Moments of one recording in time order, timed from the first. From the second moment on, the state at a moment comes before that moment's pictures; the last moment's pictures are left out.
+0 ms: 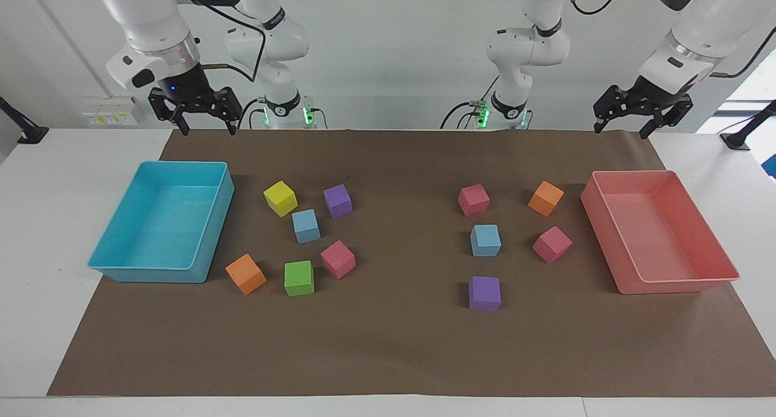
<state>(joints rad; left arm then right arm) -0.11 -0.02 0.09 -1.51 -0.04 1.43 0.16 0.15 -0.08 -0.10 -1.67 -0.02 1.58 0.01</state>
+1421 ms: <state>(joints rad) -0.11 -0.02 0.09 -1.51 -0.04 1.42 0.16 0.34 0.10 -0.10 -2.02 -0.02 2.09 0.10</state>
